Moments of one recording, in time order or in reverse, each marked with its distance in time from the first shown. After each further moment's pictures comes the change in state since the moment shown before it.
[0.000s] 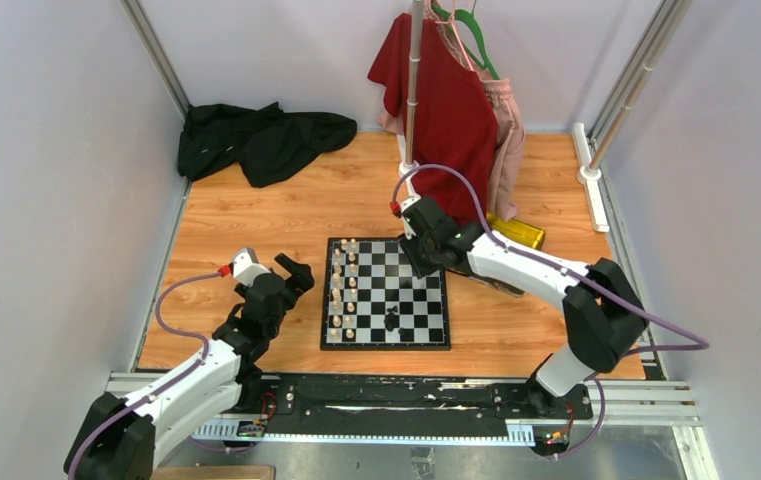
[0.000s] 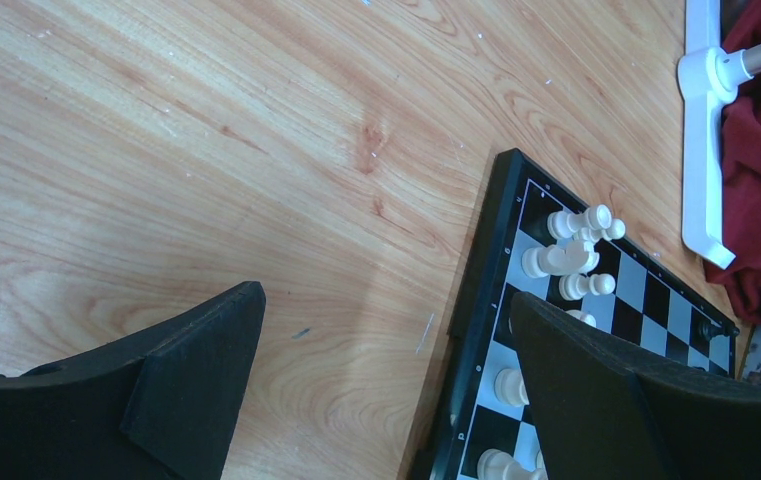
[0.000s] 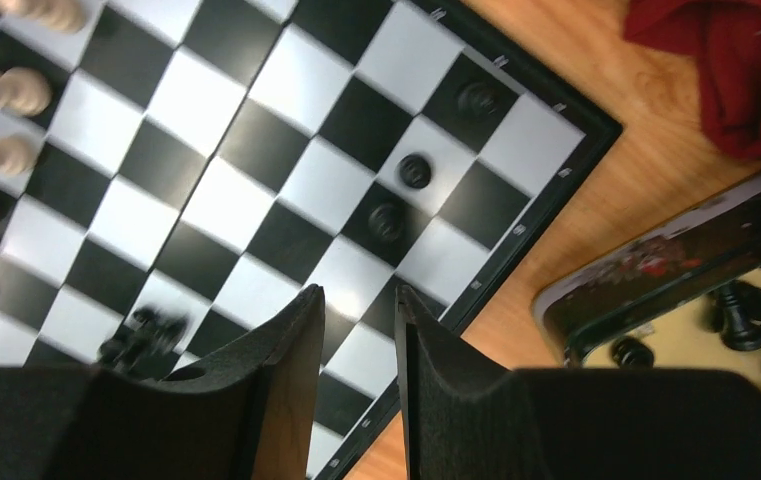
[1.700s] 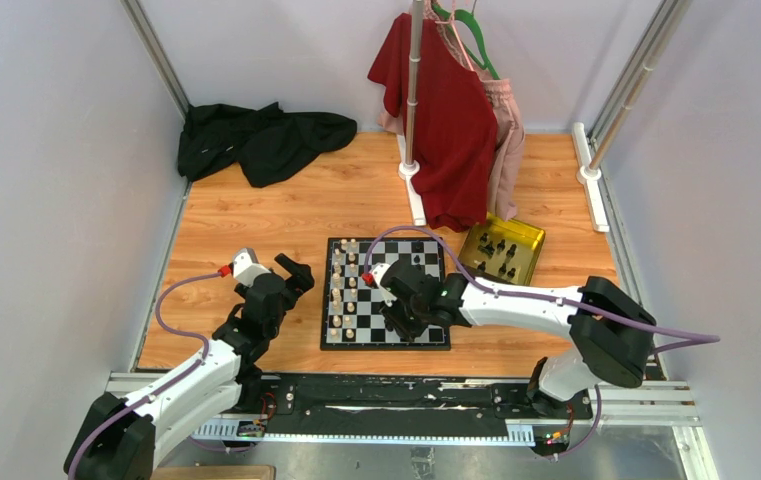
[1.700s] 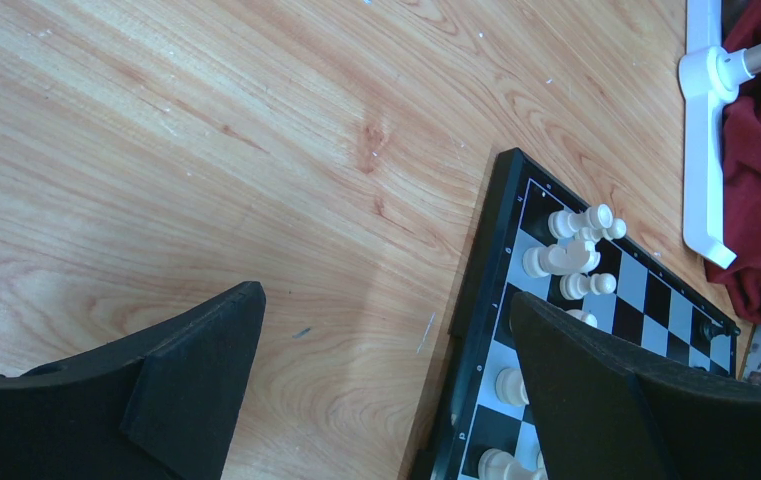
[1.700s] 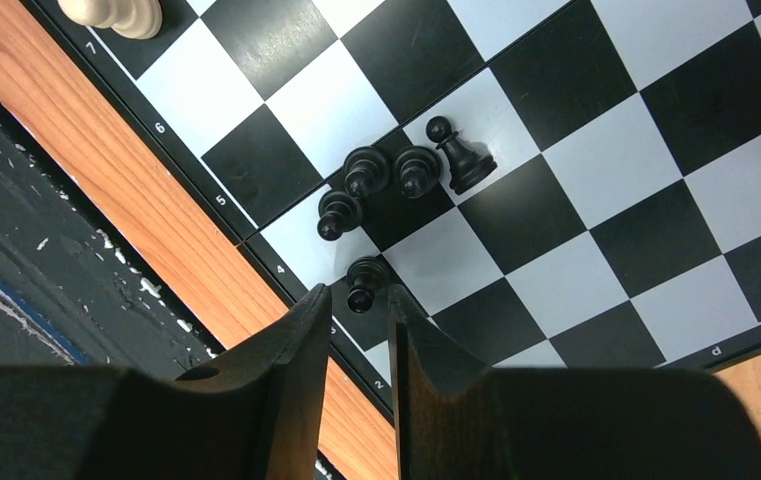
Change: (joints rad) left arm 0.000 0.000 -0.001 0.000 0.000 0.000; right arm 0.341 -0.119 -0.246 0.060 -0.119 0.038
